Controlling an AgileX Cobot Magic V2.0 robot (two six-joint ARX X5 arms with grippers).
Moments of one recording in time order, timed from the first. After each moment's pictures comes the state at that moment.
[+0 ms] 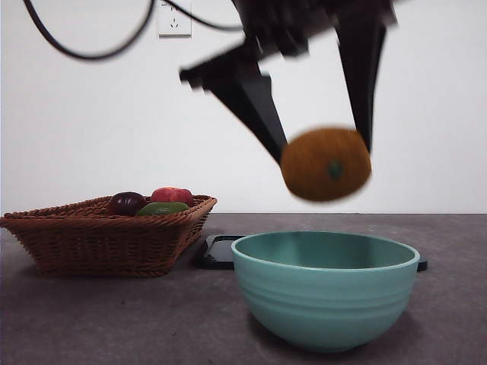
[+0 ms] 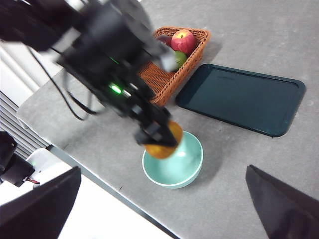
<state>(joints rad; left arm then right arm) -1.05 1.80 1.57 -0.95 0.02 -0.56 0.15 0.44 1.24 -1.34 -0.55 0.05</state>
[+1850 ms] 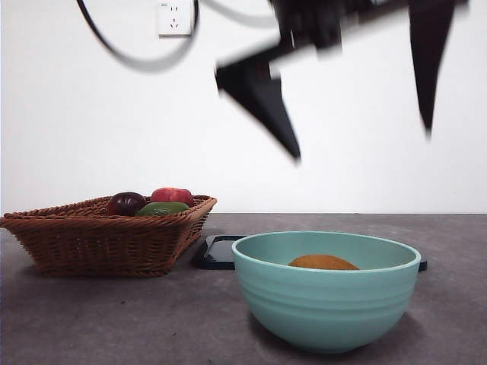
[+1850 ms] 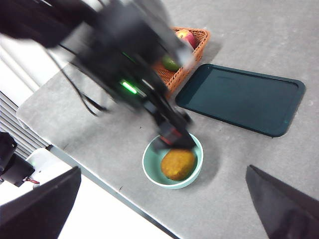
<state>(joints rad) -1.07 1.82 1.69 -0.97 -0.03 -0.49 0.15 0.44 1.24 -1.34 -0.55 0.05</state>
